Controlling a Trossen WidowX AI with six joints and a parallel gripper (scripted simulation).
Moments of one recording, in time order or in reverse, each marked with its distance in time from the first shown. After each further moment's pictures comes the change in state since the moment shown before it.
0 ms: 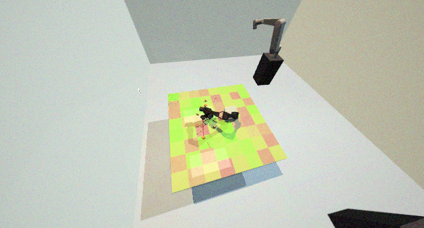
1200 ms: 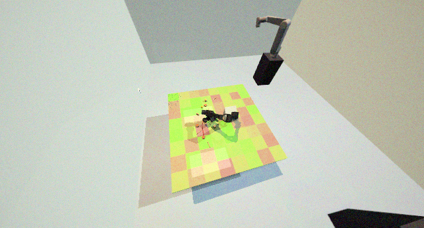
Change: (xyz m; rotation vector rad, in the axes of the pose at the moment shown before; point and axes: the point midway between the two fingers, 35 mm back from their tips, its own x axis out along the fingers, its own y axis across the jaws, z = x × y) arm 0.000 -0.002 0.048 0.002 -0.003 0.001
